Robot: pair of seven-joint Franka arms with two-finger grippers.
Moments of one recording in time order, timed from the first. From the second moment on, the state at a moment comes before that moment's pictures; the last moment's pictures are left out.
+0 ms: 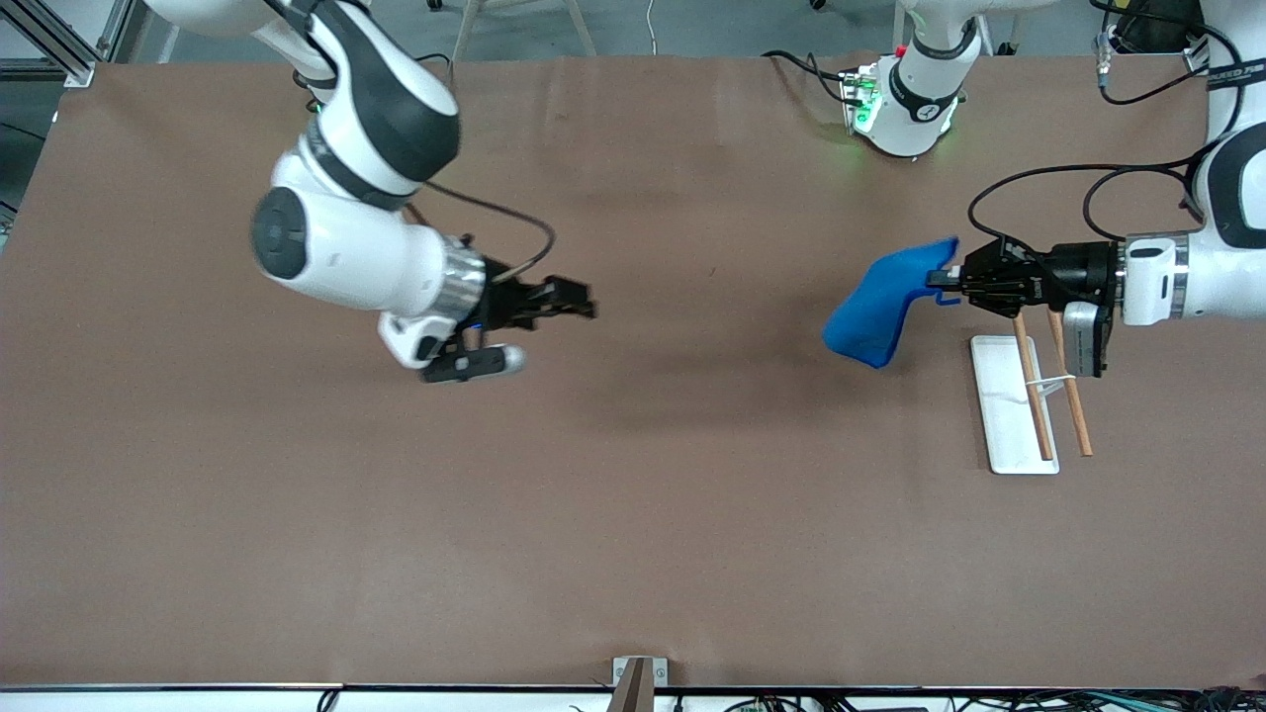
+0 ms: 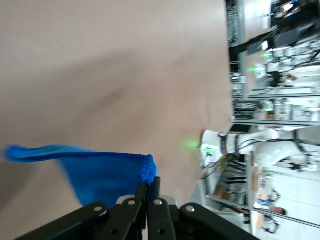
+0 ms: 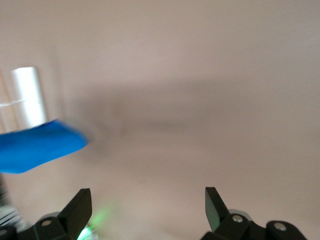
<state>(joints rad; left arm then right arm) 0.02 0.15 0.08 -1.83 -0.82 1.50 0.62 0.09 0.36 0.41 -1.53 0.31 1.94 0.40</state>
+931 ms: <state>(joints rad) 0.03 0.18 0.25 -1.68 -0.54 1.51 0.46 0.07 0.09 -0.01 -1.50 -0.01 1.60 0.17</state>
